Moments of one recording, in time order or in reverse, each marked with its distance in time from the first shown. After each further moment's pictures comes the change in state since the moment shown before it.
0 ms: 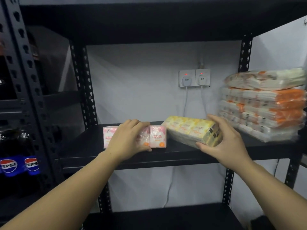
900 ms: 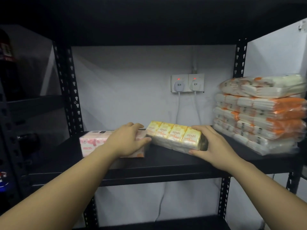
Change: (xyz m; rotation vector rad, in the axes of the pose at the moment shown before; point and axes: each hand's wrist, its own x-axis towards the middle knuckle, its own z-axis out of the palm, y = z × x) left_hand 0.070 0.004 0.036 -0.024 -0.222 -0.204; right_hand 0.046 0.067 0.008 -0.079 -0.282 0.014
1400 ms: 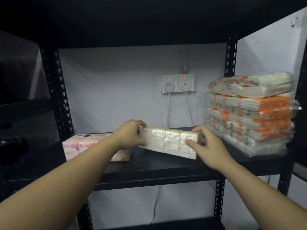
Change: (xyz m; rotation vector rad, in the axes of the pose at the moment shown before) left_hand 0.051 0.044 0.012 -0.145 -0.105 -0.013; right_hand -0.004 0.034 -0.008 0.295 0.099 0.285
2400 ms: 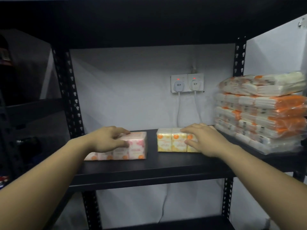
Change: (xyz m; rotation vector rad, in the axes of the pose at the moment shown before) left_hand -0.056 -0.091 -0.070 0.122 -0.248 -0.055; right_hand 0.036 -0.050 0.030 -0.732 -0.236 -0.239
